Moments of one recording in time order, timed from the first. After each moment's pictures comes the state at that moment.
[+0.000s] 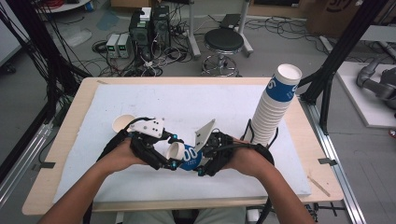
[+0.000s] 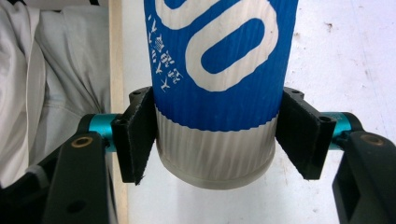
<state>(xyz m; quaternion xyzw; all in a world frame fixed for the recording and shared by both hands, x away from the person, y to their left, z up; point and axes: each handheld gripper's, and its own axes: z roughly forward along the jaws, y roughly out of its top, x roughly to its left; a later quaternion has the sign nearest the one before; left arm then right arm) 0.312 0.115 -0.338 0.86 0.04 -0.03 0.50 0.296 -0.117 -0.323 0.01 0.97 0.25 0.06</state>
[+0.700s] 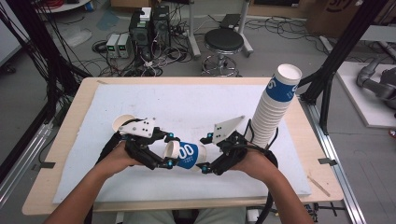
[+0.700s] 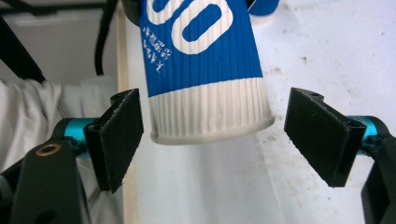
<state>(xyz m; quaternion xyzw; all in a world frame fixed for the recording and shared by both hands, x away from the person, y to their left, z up) 0.311 0.132 -0.349 0.82 0.06 -0.03 0.56 0.298 -0.155 -0.328 0.08 0.91 0.40 0.04</state>
